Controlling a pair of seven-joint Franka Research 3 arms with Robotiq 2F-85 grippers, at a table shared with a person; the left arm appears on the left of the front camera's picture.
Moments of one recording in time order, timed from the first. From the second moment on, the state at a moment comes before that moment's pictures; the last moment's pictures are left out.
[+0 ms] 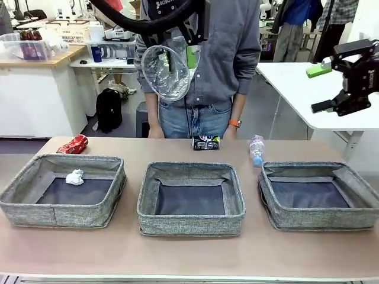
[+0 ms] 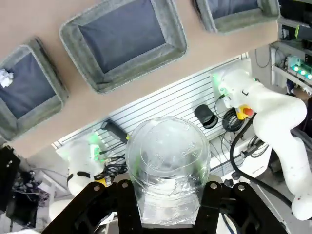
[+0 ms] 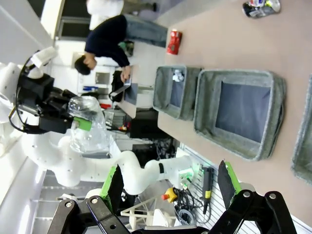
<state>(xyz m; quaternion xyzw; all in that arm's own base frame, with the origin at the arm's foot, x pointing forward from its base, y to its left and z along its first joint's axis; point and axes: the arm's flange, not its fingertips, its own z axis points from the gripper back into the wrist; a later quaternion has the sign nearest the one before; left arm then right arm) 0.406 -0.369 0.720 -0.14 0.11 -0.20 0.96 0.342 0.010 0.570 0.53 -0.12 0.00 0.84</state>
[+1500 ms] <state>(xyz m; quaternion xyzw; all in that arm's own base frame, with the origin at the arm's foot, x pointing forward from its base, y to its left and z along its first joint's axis) 0.411 -0.376 0.721 -0.16 0.12 -0.18 0.96 0.342 0.010 0.571 0.53 -0.12 0.00 0.84</state>
